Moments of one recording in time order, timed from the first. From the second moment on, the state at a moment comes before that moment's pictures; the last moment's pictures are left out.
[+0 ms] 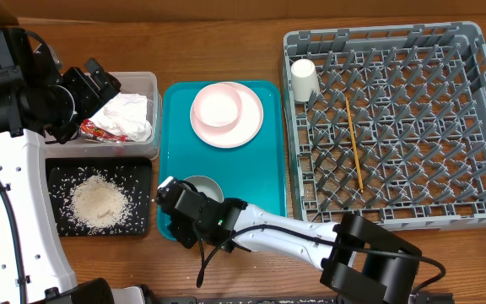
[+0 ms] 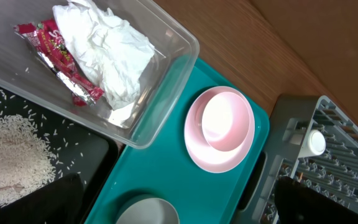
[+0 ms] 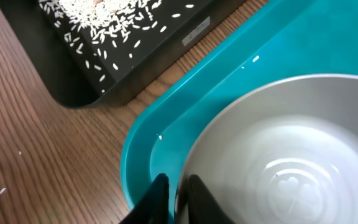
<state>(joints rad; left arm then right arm) 0.26 1.54 1.77 -1.26 0.30 -0.47 1.15 1.95 1.24 -0.25 -0.05 0.33</state>
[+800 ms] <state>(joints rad) 0.26 1.54 1.77 -1.26 0.30 -0.47 0.61 1.41 1.26 -0.30 -0.36 0.35</state>
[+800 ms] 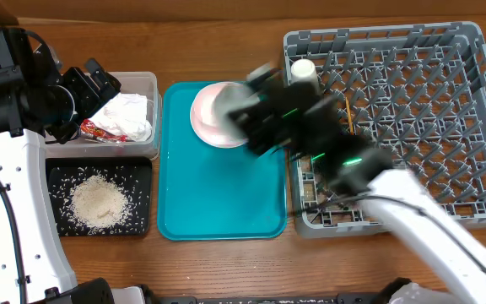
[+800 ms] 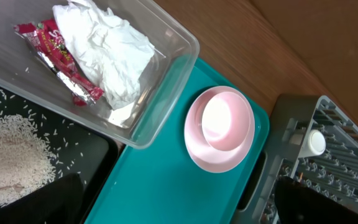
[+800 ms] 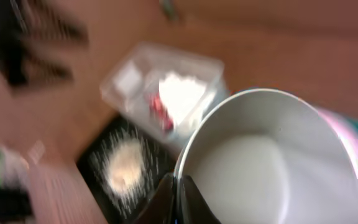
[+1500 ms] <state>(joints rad) 0.26 1.54 1.77 -1.26 0.30 -0.47 -0.08 1.79 1.27 -0.13 -1.34 0.62</state>
